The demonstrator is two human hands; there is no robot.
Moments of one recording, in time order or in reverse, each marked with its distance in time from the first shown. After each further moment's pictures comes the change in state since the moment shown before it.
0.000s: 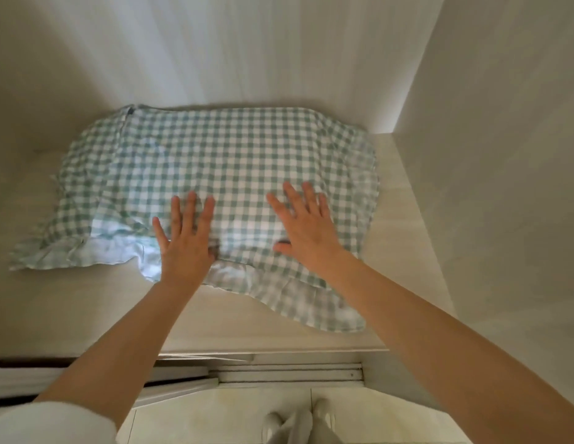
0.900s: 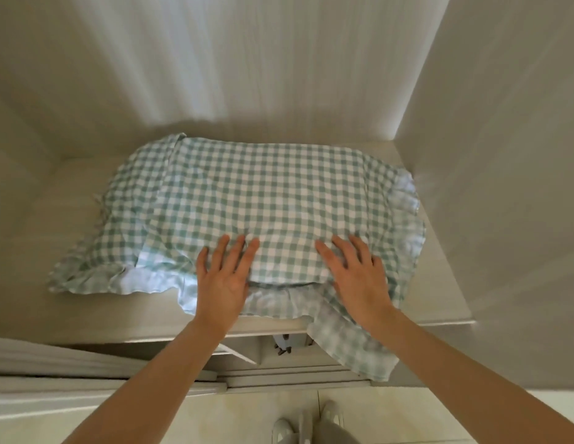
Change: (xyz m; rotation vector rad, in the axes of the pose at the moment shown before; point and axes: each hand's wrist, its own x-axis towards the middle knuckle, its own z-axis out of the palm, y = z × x) left_hand -0.077 -0.014 0.001 -0.049 0.276 0.290; right_hand -0.115 -0.032 0.006 -0.103 0.080 0.178
